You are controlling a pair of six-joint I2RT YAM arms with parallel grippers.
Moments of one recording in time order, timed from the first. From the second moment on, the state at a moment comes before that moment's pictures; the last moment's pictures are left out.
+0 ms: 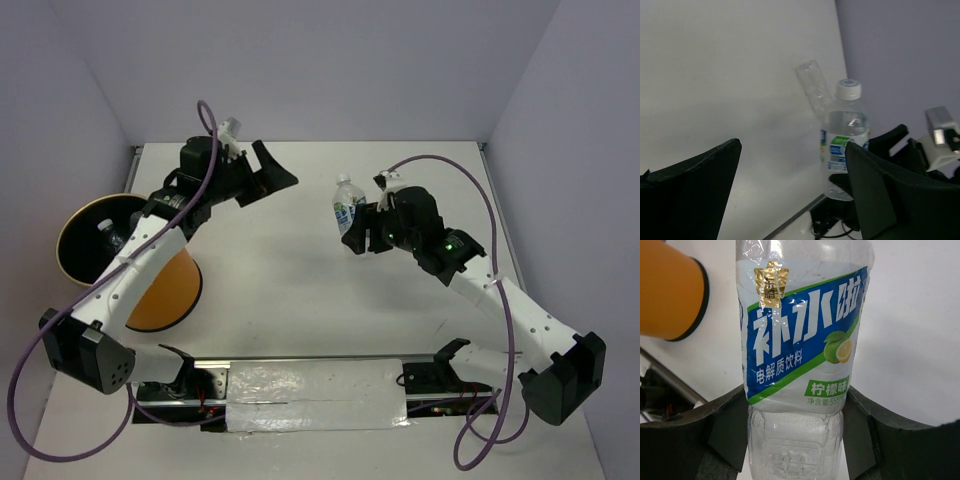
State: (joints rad) left arm -0.37 1.32 1.34 -0.42 0.29 -0.75; right arm 0.57 1.08 1.00 -0.45 -0.11 0.37
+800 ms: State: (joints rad) left arm -0.52 1.51 1.36 -0.23 0.37 -0.88; right arm 0.67 1.14 1.05 -0.47 -0.20 0.38
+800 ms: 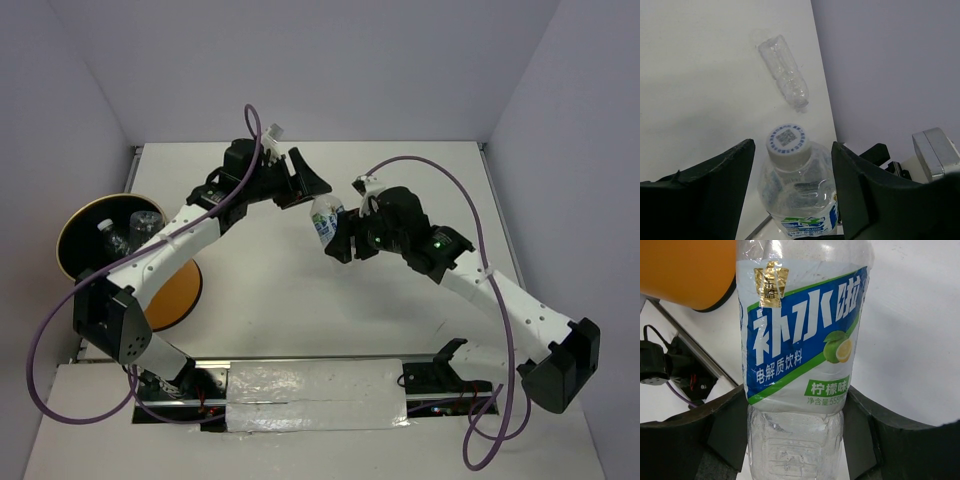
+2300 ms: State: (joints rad) left arm -0.50 0.86 1.43 -0.11 -1.28 0.24; right arm 0.70 0.98 1.07 -0.57 0.27 0.37
